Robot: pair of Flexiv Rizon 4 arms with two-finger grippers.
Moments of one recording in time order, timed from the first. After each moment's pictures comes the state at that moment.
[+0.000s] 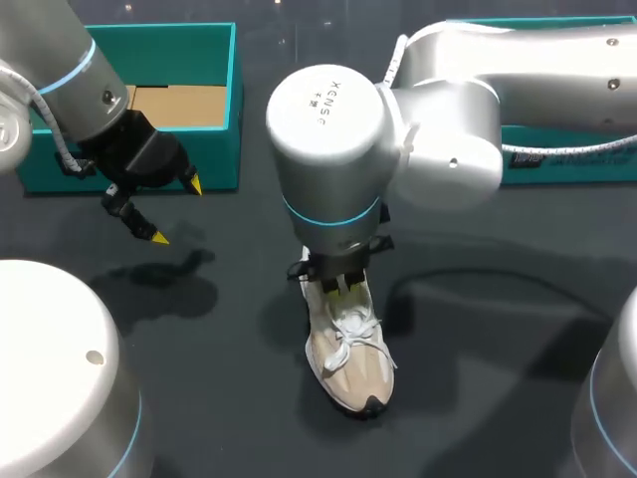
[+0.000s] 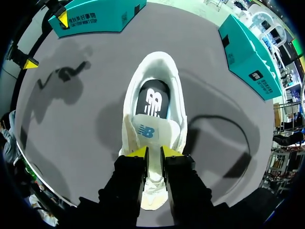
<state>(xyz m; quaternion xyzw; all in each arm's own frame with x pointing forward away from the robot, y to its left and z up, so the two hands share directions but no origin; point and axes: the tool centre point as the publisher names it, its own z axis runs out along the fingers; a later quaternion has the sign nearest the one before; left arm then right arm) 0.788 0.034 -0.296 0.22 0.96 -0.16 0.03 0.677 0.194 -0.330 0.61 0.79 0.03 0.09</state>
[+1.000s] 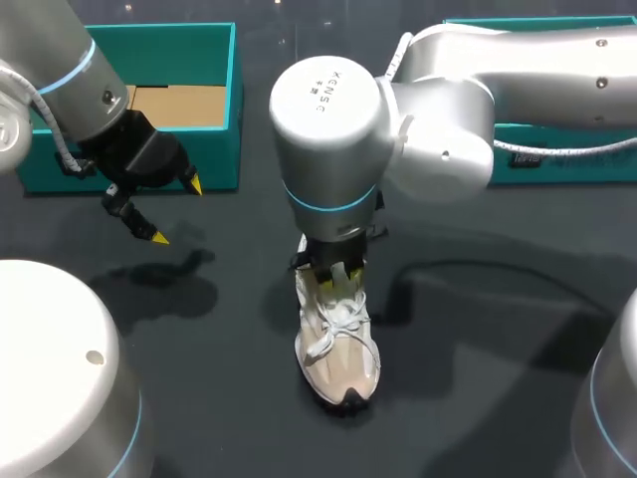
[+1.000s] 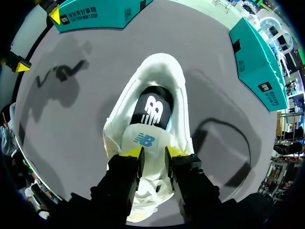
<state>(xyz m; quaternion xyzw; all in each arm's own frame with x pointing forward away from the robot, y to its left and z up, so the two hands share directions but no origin) 0.788 0.034 -0.296 0.22 0.96 -0.16 0.03 0.701 0.197 -0.337 0.57 0.81 0.03 0.09</state>
